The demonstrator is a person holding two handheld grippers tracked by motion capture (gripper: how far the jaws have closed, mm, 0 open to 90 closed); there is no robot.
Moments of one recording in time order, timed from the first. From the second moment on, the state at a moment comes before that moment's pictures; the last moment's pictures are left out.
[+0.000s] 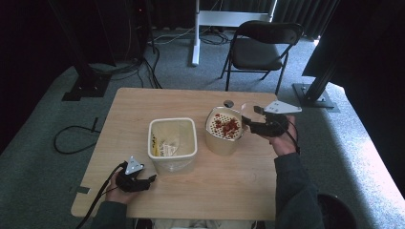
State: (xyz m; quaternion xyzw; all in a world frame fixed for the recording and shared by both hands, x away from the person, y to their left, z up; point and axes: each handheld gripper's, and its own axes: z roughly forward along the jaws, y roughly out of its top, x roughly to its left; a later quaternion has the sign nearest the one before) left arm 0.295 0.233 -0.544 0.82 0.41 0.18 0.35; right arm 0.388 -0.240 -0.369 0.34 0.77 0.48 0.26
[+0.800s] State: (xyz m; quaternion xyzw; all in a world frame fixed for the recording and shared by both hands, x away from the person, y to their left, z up) left arm 0.295 0.232 -0.544 0.82 0.41 0.18 0.35; right arm 0.374 -0.207 -0.368 0.29 0.78 0.52 0.21
